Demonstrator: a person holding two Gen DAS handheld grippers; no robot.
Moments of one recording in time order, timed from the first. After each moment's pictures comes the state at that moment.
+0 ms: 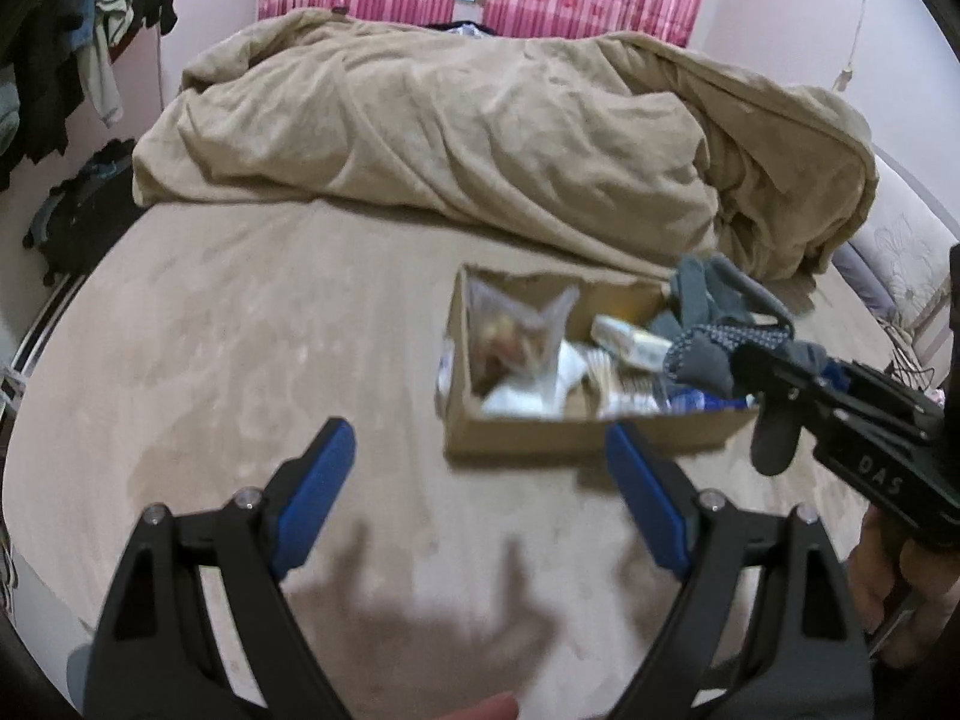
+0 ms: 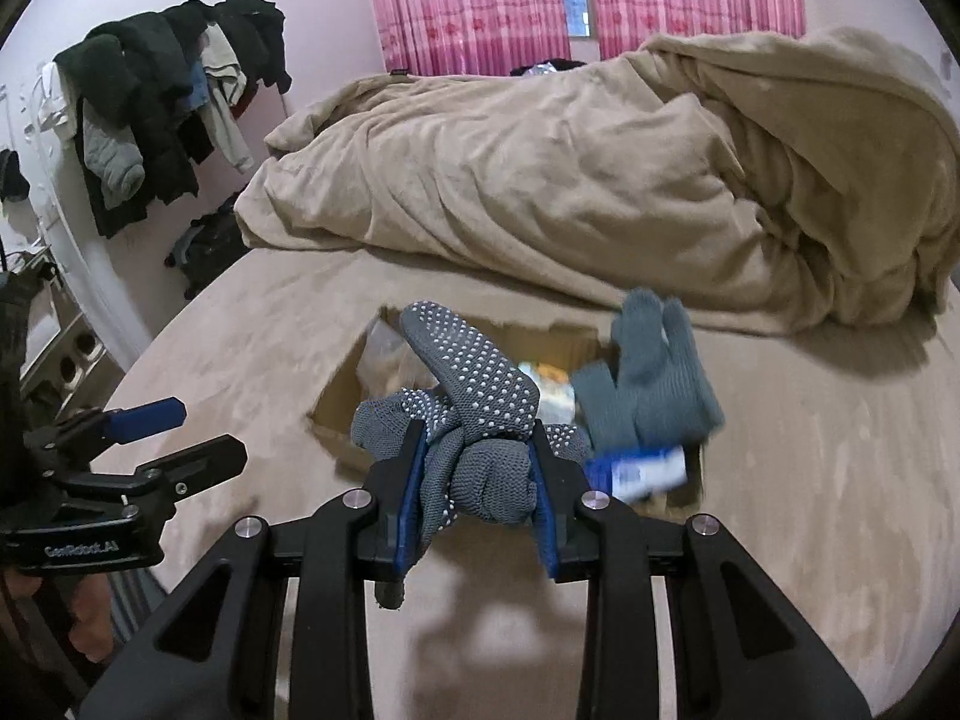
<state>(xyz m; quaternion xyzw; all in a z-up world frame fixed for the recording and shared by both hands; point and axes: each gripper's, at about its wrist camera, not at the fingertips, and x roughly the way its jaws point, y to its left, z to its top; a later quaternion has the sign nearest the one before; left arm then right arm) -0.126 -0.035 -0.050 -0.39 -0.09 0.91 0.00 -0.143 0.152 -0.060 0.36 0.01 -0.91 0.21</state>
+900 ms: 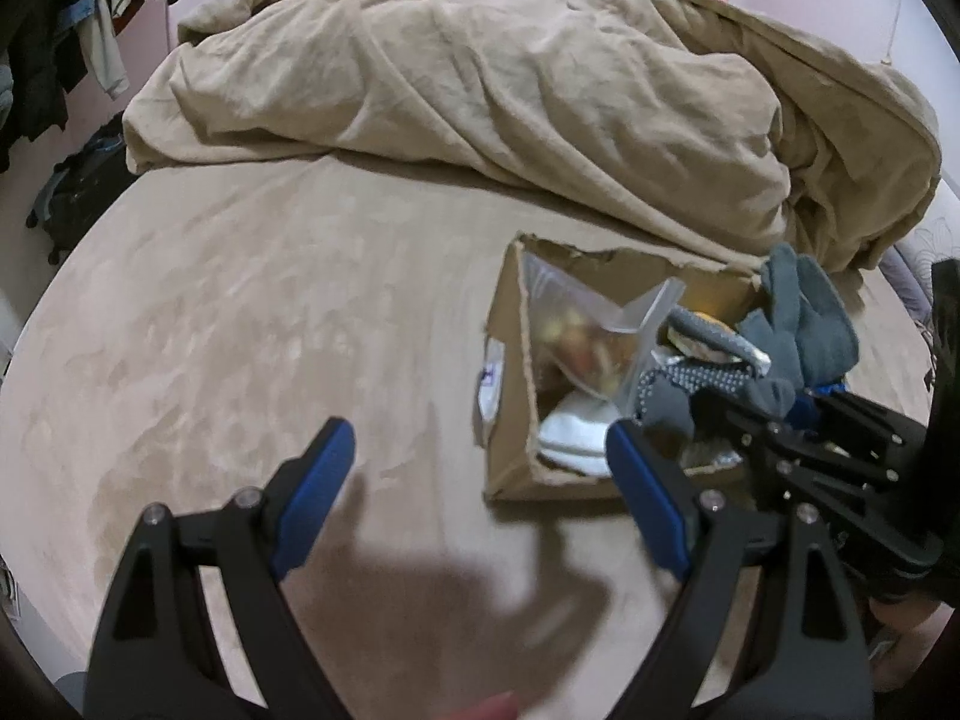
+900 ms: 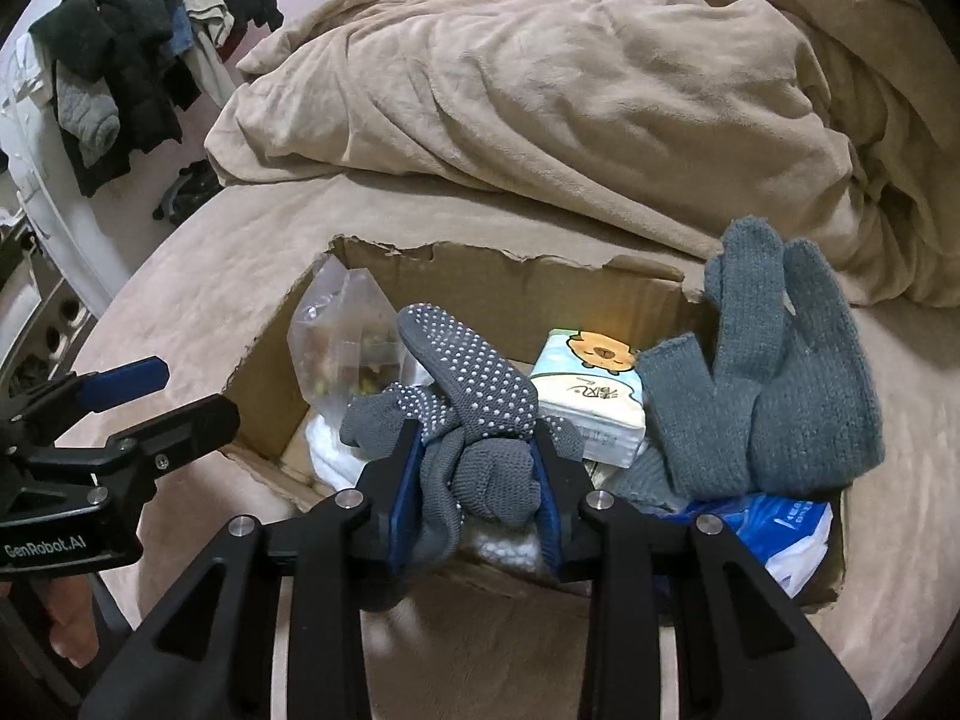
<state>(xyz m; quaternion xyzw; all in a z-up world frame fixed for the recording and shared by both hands) -0.181 -0.048 -0.104 -0.43 -0.09 0.90 -0.03 -0.212 0.113 -0.136 0.42 0.03 -0.88 0.22</state>
